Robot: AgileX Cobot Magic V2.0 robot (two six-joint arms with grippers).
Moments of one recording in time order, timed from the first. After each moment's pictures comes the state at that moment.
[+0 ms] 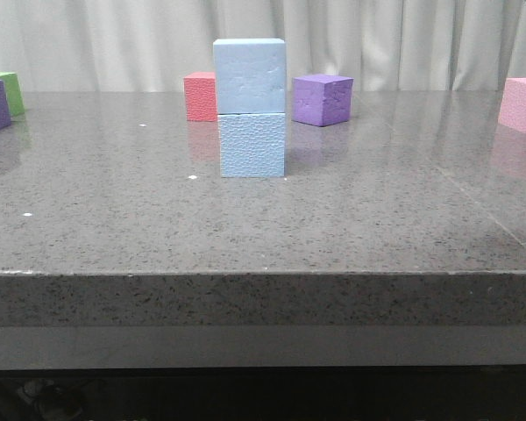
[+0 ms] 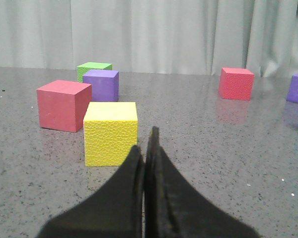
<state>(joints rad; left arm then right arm) -0.06 -0.01 0.01 -0.12 0.06 0.09 0.52 0.96 -0.96 0.12 0.77 -0.08</state>
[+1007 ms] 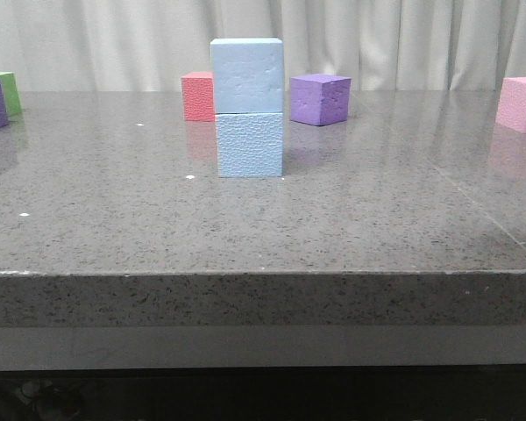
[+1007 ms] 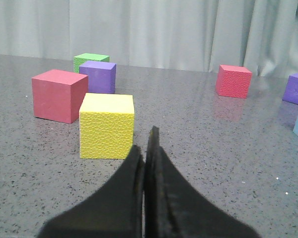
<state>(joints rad) -0.07 -0.01 0.01 0.07 0.07 -0.14 0.52 0.96 -0.96 0.12 0.77 -0.08</state>
